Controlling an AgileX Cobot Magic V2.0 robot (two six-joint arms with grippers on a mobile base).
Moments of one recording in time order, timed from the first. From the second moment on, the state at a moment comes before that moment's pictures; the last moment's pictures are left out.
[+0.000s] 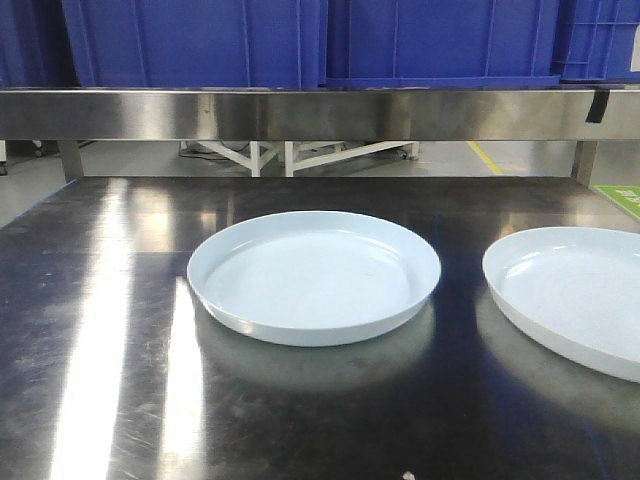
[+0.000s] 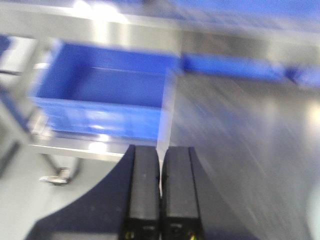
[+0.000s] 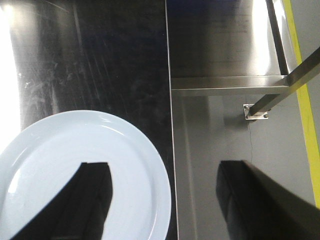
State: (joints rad) left arm -0.05 0.90 -0.79 0.04 0.49 -0.09; right arm -0.01 1.09 -0.88 -0.13 0.68 0.21
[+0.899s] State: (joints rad) left arm -0.08 0.33 -0.43 0.04 0.56 -0.09; right arm -0.01 1.09 -0.88 -0.12 0.68 0.21
